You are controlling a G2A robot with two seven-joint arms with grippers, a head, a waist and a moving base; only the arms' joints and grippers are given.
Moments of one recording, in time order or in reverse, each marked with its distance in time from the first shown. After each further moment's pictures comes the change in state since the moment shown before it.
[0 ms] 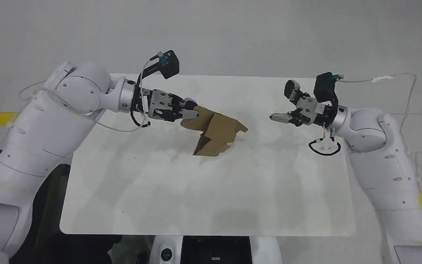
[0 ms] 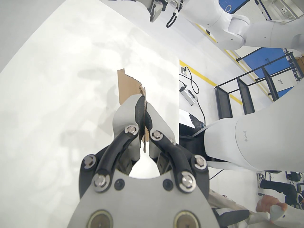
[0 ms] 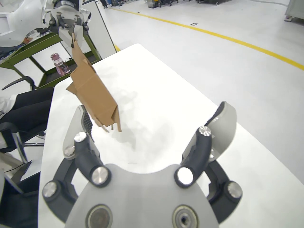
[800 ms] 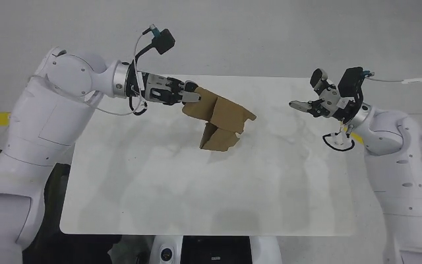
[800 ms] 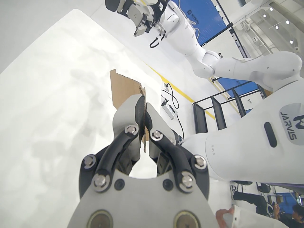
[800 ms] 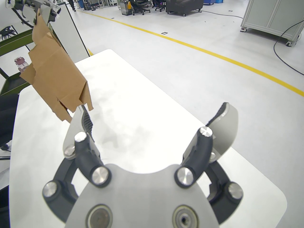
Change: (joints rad) left arm -0.002 -0.089 -0.118 0.072 -0.140 0.139 -0.139; right arm -0.075 0.004 0.203 -0.024 -0.282 0.036 -0.235
